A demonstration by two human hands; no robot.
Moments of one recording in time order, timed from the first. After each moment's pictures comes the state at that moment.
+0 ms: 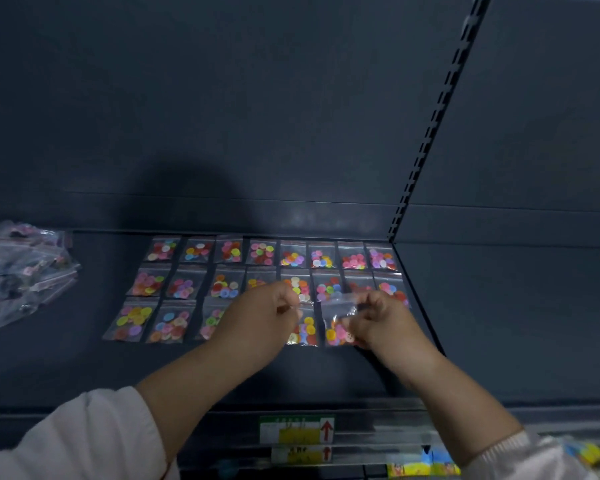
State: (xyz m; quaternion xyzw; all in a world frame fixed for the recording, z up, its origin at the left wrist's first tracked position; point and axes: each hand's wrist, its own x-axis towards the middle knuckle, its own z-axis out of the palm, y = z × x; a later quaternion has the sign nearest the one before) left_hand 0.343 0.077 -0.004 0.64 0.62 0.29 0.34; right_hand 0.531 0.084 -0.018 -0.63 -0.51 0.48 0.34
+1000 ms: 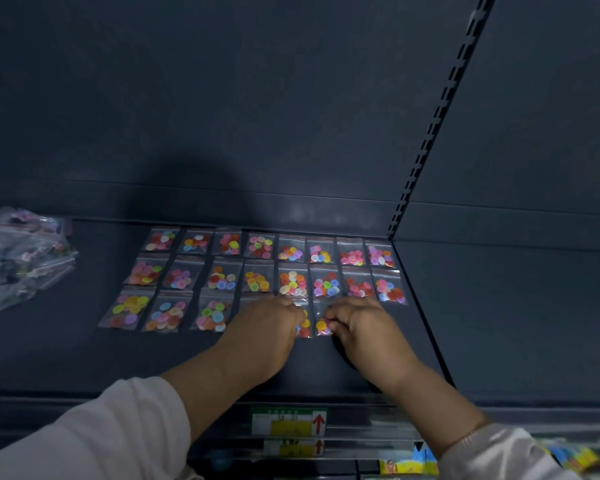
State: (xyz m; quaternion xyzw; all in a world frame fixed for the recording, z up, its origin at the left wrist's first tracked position) left_hand 0.346 0.085 -0.045 0.84 0.53 0.11 0.10; right_hand 0.534 0.088 -0.048 -0.53 -0.82 0.11 0.18
